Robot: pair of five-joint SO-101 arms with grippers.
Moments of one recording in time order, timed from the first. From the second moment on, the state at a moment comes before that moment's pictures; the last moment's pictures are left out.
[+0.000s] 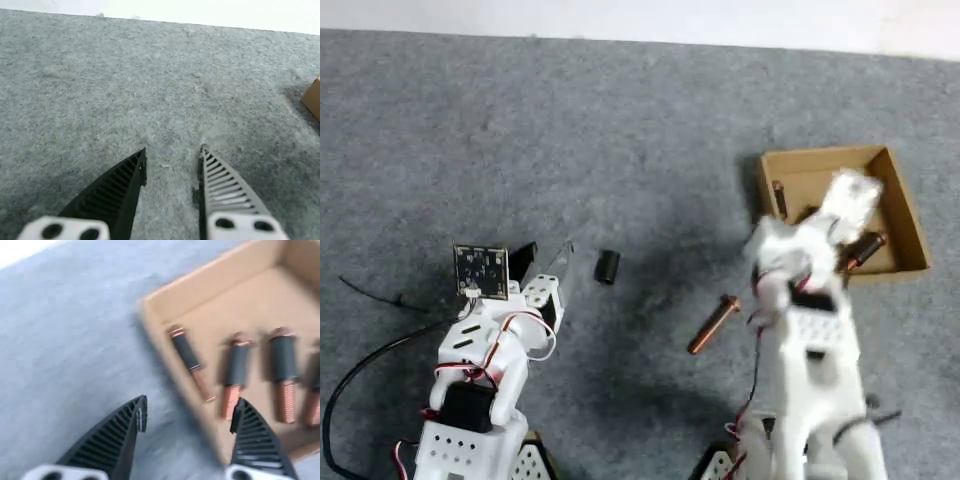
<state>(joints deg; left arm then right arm) 5.4 -103.2 95.9 38.8 13.1 -2.3 -41.6 68.4 15.4 -15.0</state>
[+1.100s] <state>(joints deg) -10.2 -103.2 95.9 33.5 13.1 -44.7 -13.2 43.0 26.9 -22.6</state>
